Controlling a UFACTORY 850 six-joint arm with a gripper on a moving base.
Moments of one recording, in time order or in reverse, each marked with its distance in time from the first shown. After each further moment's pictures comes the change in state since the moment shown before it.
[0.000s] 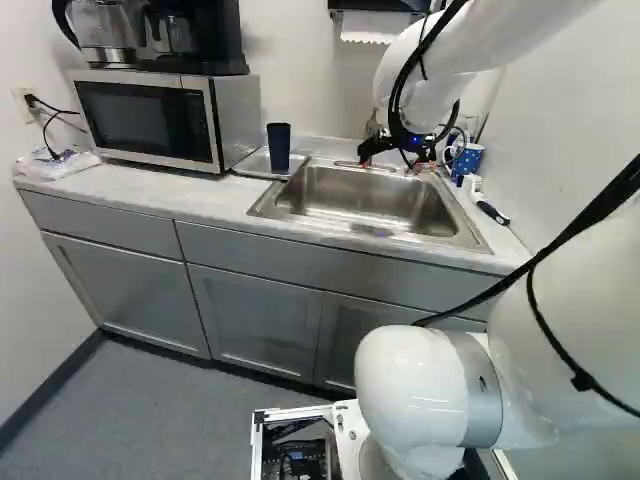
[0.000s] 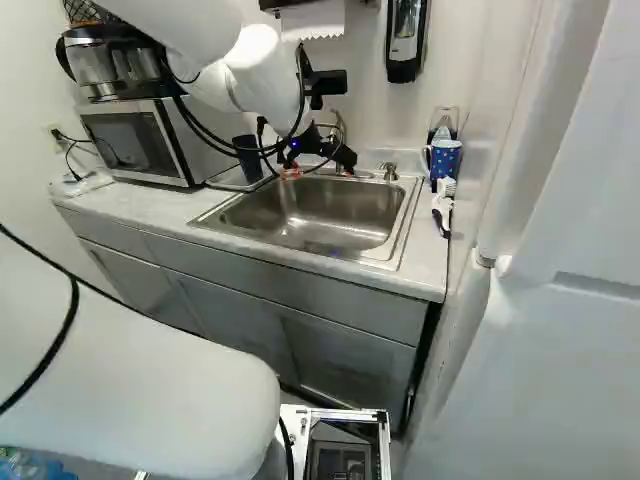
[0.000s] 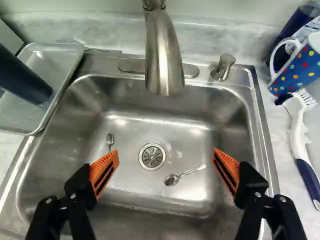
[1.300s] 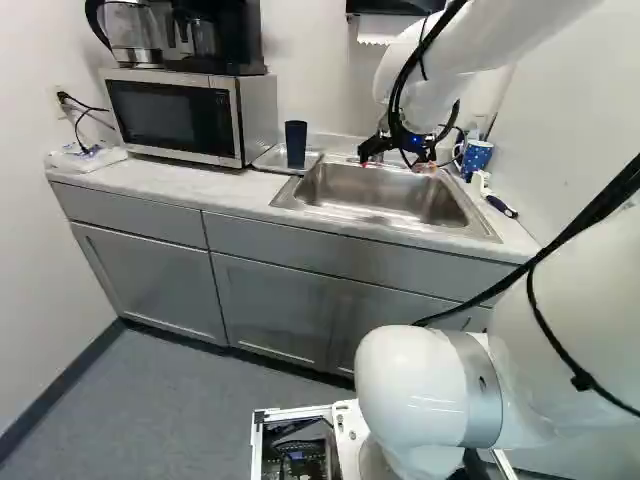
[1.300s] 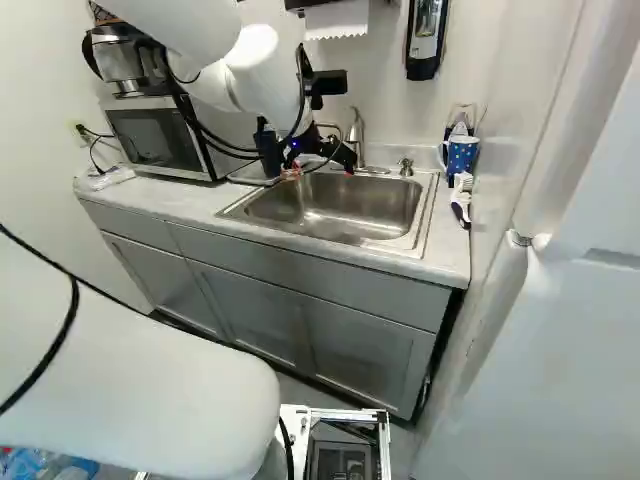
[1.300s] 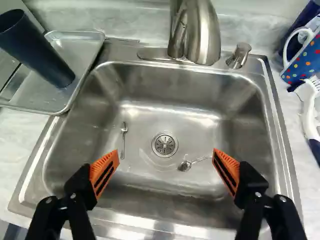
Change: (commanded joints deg) arm 0.0 0.0 0.0 0.0 0.0 0.0
